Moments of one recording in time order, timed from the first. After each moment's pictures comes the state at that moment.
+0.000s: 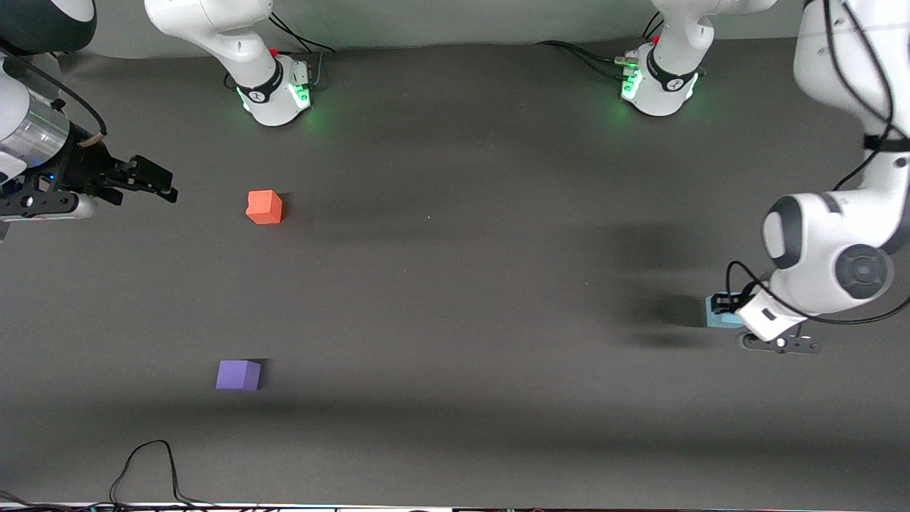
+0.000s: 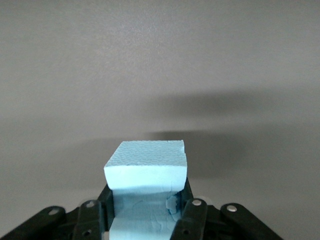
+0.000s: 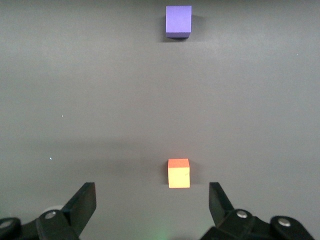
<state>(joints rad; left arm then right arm) -0.08 0.43 0.10 -1.76 0.00 2.08 0.11 0.18 -0.10 -0.12 -1.76 0.03 1.61 0.08</state>
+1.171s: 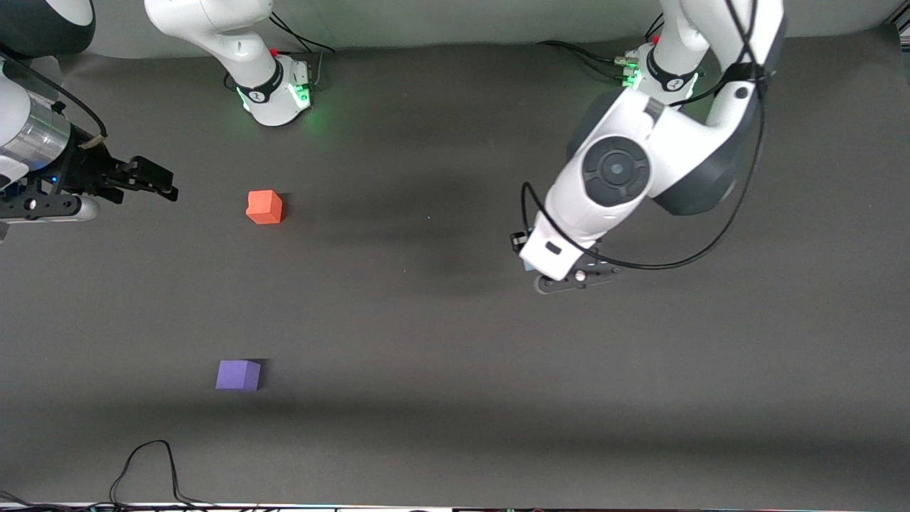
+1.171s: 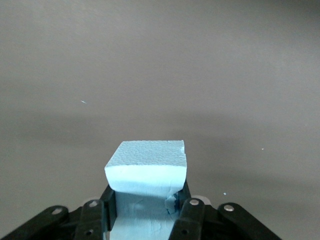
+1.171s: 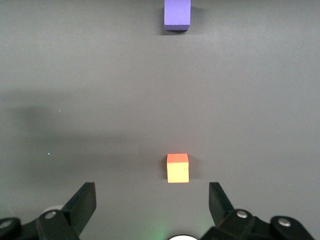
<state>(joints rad) -0.42 0.46 -0.19 -1.37 -0.06 1.76 -0.79 0.18 -0.08 -0.12 -1.75 0.03 1.59 0.08</state>
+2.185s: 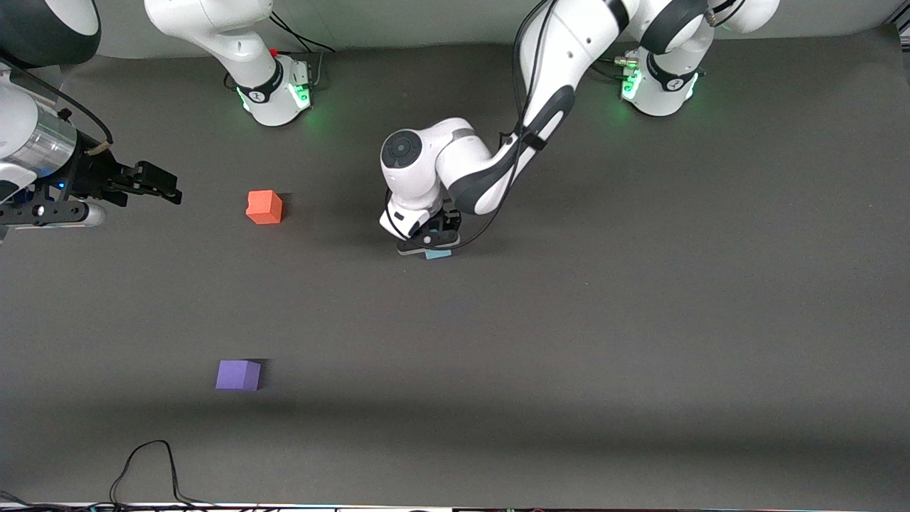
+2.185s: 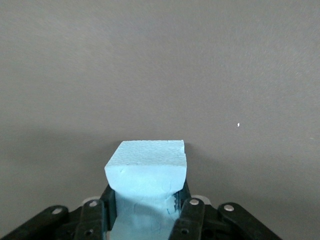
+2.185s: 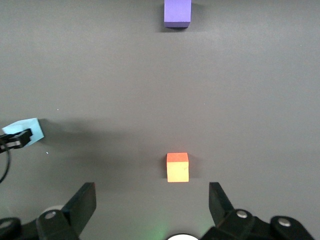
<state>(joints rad) -0.82 0.87 -0.19 -1.31 0.23 2.14 -1.23 0.18 -0.07 -0.12 -1.75 0.03 1.59 0.08</state>
